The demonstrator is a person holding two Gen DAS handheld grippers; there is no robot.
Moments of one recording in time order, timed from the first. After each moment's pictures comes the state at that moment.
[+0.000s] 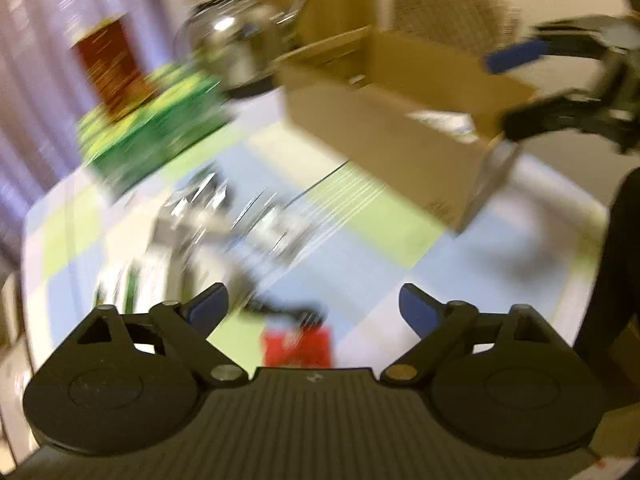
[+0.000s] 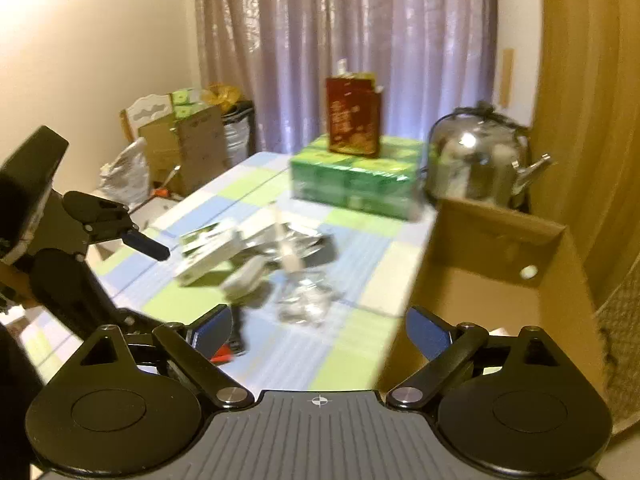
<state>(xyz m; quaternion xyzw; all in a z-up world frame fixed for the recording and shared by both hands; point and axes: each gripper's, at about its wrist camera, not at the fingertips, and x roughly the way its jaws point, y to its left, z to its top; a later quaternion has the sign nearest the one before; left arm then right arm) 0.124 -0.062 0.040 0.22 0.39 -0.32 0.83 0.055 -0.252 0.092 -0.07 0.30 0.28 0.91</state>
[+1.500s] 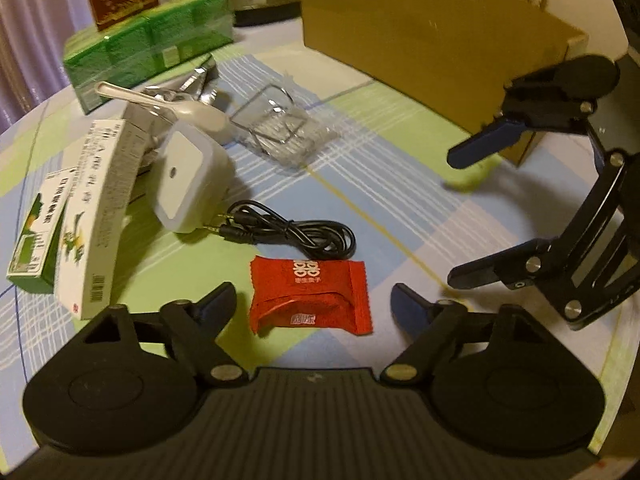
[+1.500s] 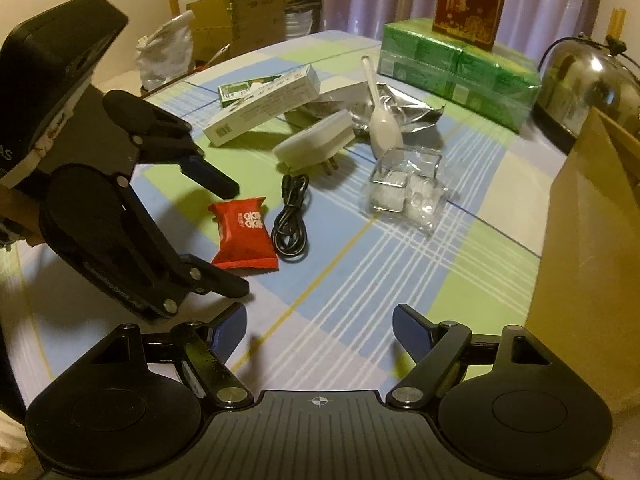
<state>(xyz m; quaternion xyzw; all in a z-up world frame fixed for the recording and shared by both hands) 0.154 -0.053 -0.079 0.20 0.42 -0.34 0.82 0.093 -0.156 -0.058 -0.18 0.40 0.33 0.83</state>
